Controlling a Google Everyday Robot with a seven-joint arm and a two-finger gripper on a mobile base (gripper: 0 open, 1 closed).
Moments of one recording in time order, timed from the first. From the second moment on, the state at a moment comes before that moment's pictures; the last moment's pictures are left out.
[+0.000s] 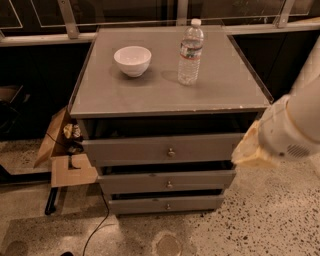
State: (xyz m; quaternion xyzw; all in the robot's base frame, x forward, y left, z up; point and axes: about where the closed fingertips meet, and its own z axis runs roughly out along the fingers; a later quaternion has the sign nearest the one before) arm 0.401 -0.182 0.875 -0.60 0.77 0.04 0.20
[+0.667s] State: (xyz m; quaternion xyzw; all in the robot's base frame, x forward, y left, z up) arm 0.382 -0.160 0.747 -0.58 0.78 0.12 0.21
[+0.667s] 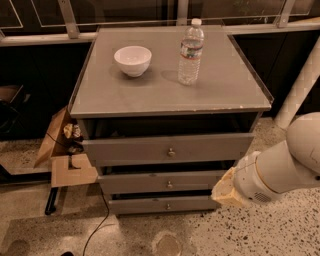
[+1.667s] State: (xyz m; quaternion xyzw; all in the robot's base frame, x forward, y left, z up) arm 0.376 -0.187 0.638 -0.60 0.76 0.10 0.24
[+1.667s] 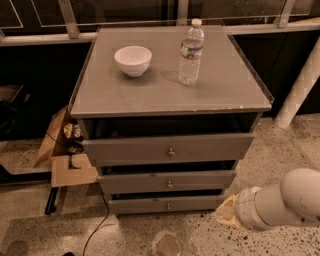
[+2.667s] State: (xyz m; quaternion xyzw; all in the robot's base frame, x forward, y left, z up) arm 0.436 -0.193 0.415 -0.56 0.78 0.16 0.24
